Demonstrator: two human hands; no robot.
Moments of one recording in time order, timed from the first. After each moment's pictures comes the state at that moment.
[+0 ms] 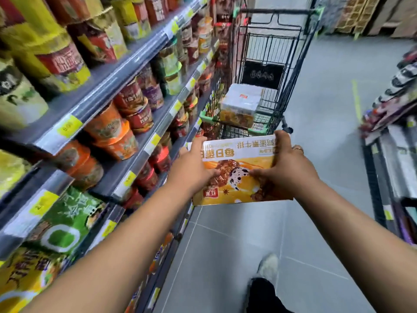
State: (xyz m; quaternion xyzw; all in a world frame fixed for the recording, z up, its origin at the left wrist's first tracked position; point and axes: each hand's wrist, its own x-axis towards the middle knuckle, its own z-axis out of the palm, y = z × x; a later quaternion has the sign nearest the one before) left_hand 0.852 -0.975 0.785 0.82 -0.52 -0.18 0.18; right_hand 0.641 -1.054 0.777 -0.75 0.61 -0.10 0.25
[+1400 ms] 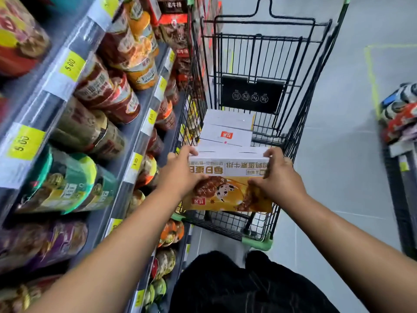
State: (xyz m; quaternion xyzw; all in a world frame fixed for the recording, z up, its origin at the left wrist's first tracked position) left_hand 0.985 -1.545 0.694 0.82 -0.52 -0.24 0.06; right_hand 0.751 -1.579 0.674 -0.66 0.66 -0.07 0.35
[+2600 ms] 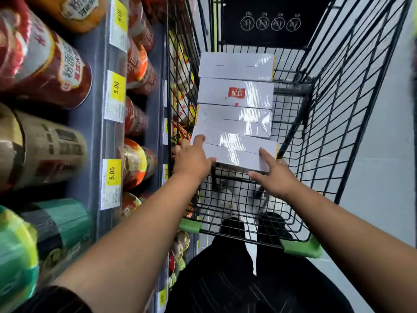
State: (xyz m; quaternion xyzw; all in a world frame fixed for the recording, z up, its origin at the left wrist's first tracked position) left_hand 1.045 -1.624 0.507 0.78 -0.54 -0.31 -0.10; right_hand 0.828 -1.608 0.507 -0.52 0.66 0.06 0.54
